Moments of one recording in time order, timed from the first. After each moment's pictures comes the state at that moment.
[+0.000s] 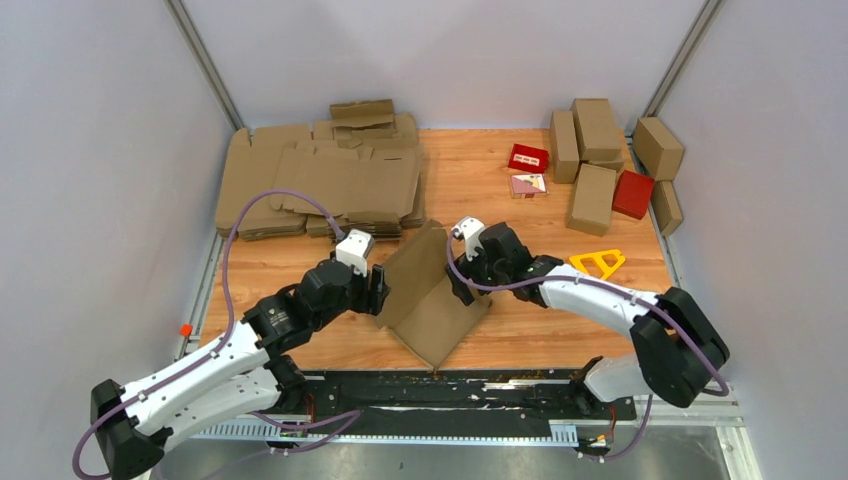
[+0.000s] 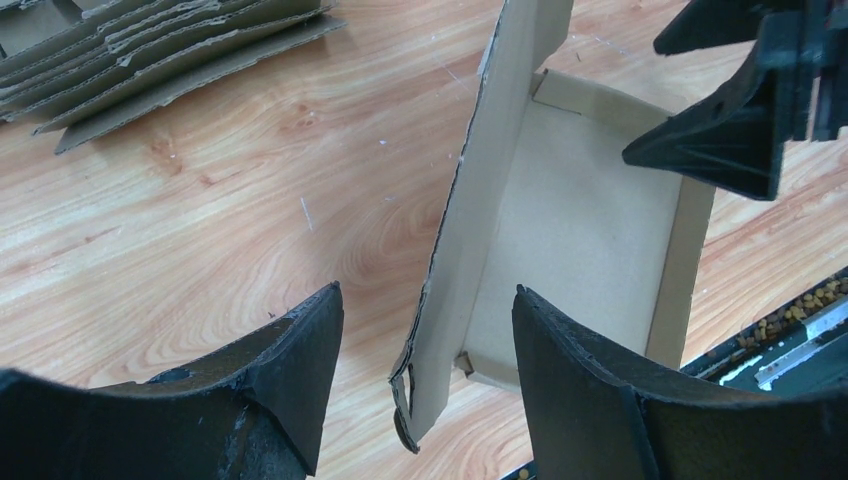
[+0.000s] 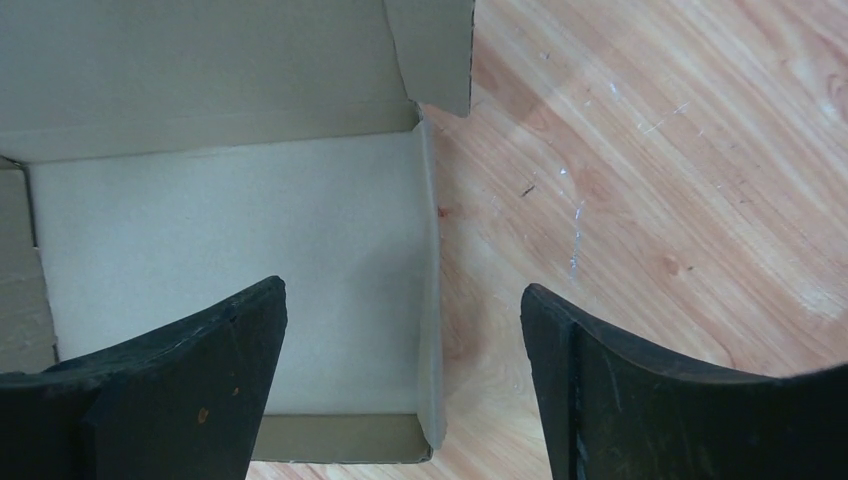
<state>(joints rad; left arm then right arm) -0.89 0.74 0.60 -0.41 -0.29 -0.37 0.71 1.36 0.74 -0.14 -0.09 0.01</state>
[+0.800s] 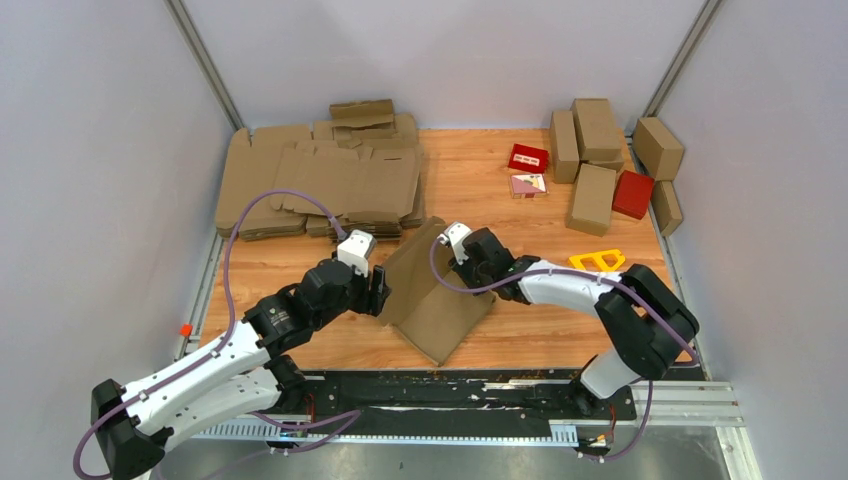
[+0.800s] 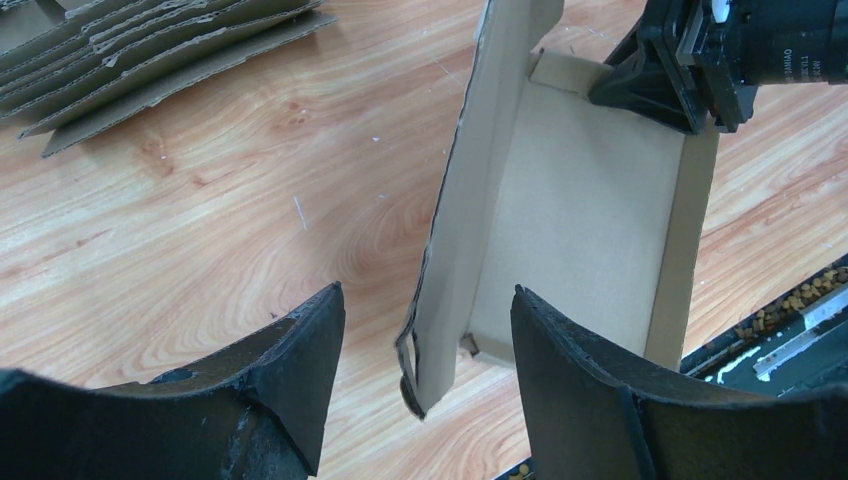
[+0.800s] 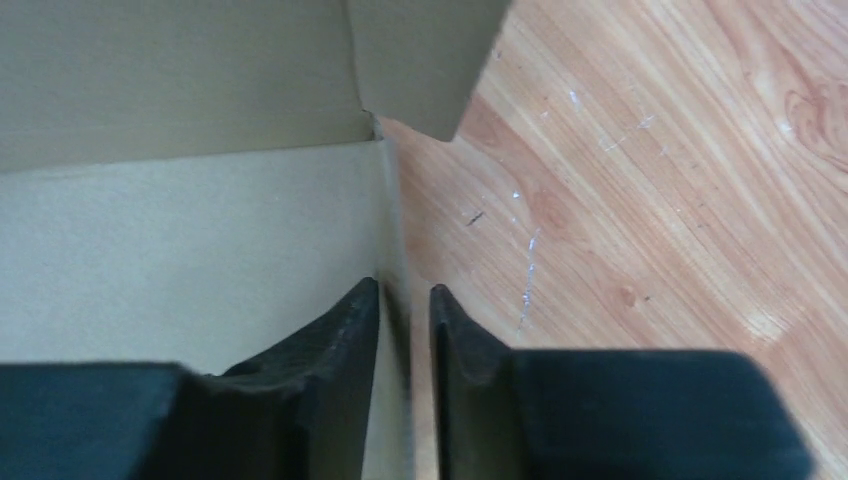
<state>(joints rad) -0.88 0.74 0.60 -0.41 -0.26 -0.36 0.75 1.55 0.76 -0.07 0.06 -0.09</state>
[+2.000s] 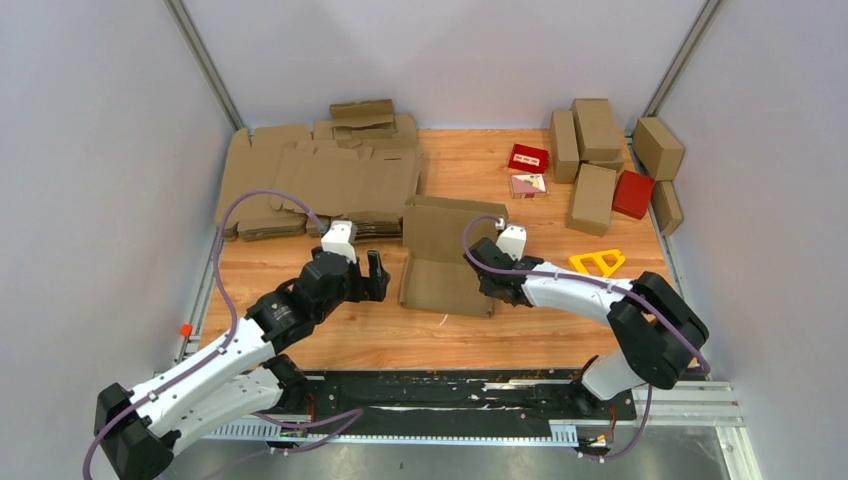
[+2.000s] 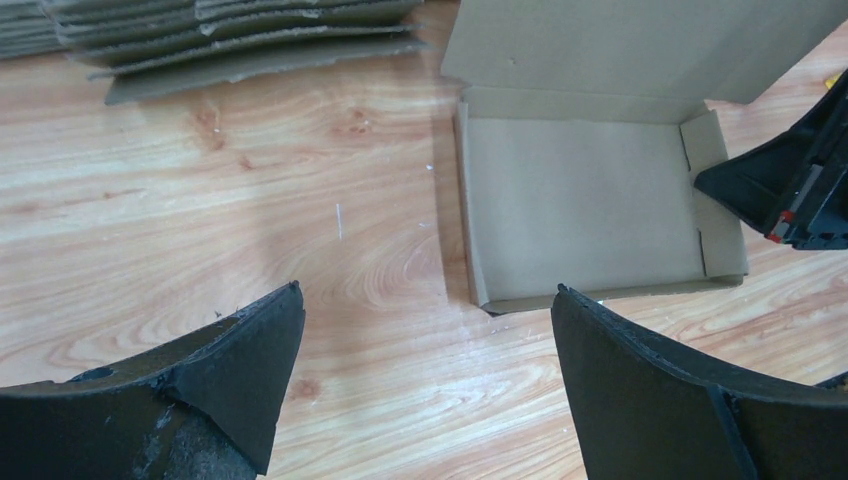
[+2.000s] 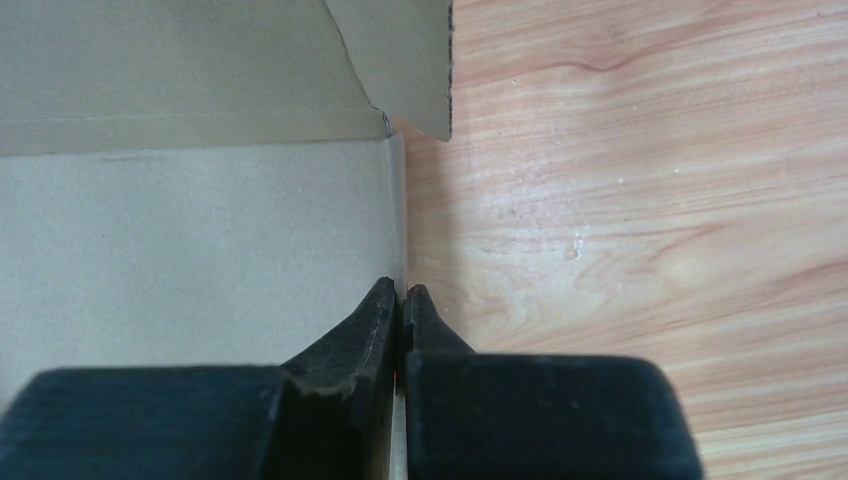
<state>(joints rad) -0.78 0.77 0.60 -0.37 -0.34 -0.52 0.78 1.50 0.78 -0.37 0.49 0.86</state>
